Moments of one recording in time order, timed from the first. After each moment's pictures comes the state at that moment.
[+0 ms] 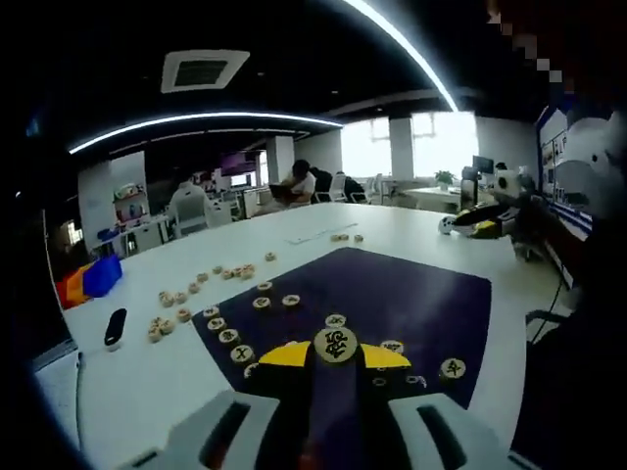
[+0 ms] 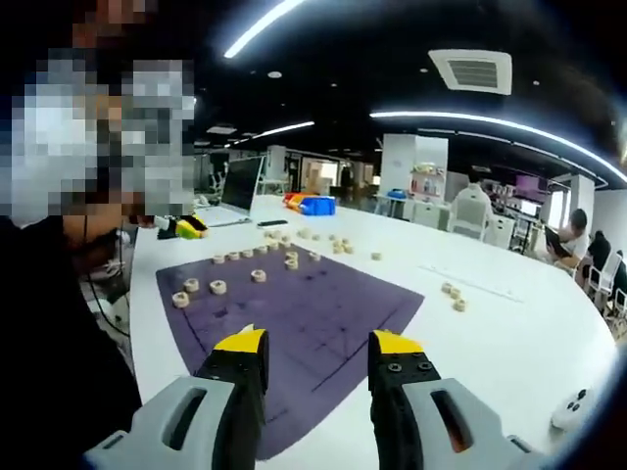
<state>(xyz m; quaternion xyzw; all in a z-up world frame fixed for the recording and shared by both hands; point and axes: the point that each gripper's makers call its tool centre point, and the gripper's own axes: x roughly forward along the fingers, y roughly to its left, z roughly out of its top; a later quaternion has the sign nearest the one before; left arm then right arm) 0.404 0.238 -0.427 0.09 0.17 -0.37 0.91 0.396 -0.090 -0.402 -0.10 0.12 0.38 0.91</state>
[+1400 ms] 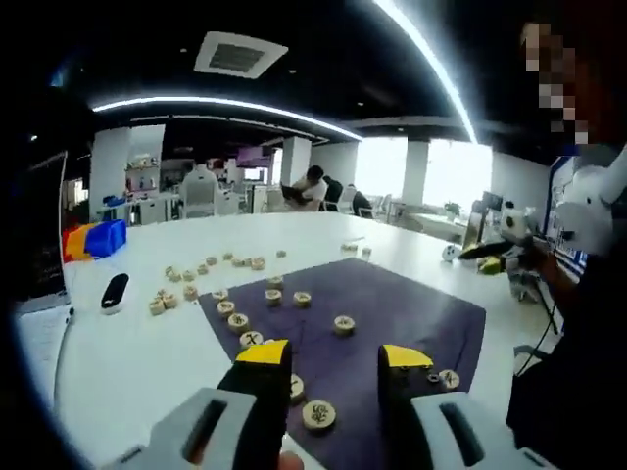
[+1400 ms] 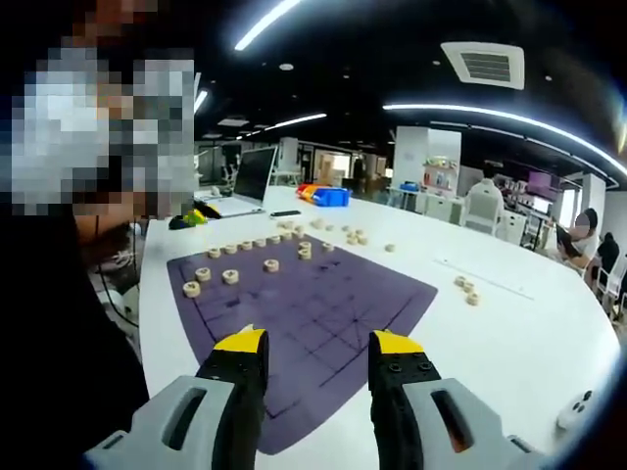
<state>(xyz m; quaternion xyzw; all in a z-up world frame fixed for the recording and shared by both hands) 0.414 0.254 -0.398 -0.02 0.14 -0.36 0.92 0.390 -0.087 -0.413 -0.11 0.13 0.39 0.90</state>
